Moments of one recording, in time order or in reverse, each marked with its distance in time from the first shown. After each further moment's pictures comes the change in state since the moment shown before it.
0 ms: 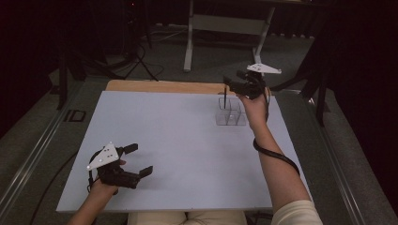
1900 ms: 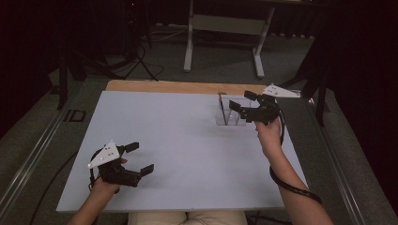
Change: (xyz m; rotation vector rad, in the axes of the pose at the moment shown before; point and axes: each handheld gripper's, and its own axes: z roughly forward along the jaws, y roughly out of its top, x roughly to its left) left arm 0.002 0.003 0.003 -0.011 -0.003 -0.012; right arm 0.033 -0.031 -0.082 -0.003 0.154 0.017
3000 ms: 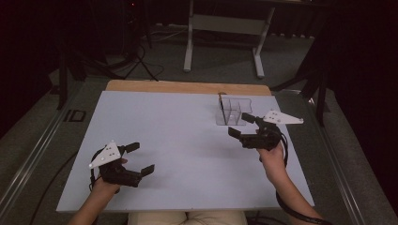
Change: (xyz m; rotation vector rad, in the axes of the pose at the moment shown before) left arm -0.001 0.000 0.001 0.007 0.001 0.009; right arm 0.039 -0.044 -0.035 0.017 0.115 -0.022
